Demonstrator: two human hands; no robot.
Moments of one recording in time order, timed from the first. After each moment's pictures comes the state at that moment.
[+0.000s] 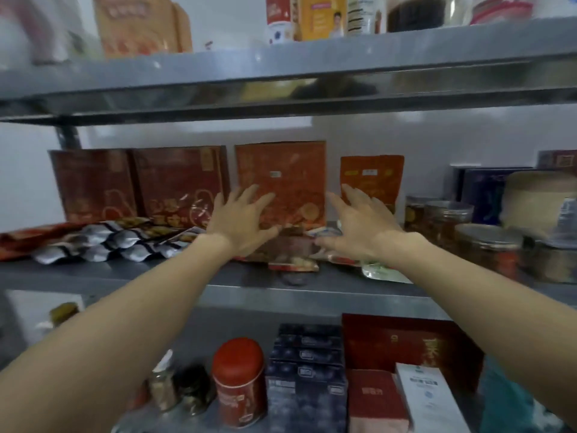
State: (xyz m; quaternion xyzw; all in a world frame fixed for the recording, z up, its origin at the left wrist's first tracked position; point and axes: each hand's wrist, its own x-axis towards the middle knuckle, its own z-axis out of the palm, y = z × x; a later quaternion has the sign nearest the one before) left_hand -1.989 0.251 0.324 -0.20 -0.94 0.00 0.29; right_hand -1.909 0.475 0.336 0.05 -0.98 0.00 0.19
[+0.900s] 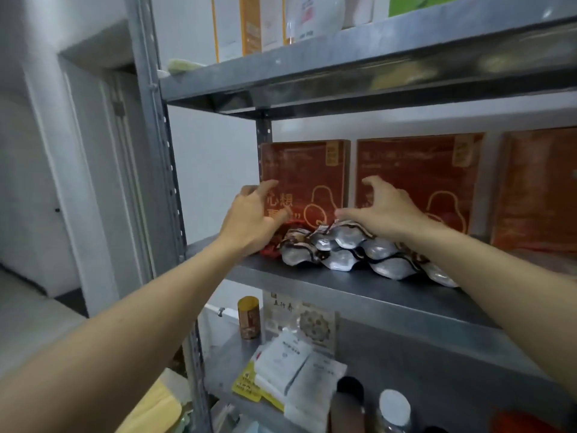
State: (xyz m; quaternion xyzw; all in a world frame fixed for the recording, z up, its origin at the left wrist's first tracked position) left_hand -2.048 -0.187 0.317 -0.04 -0.90 -0.27 0.34; right_hand -2.051 0.043 0.346 0.13 -0.91 0.34 0.17
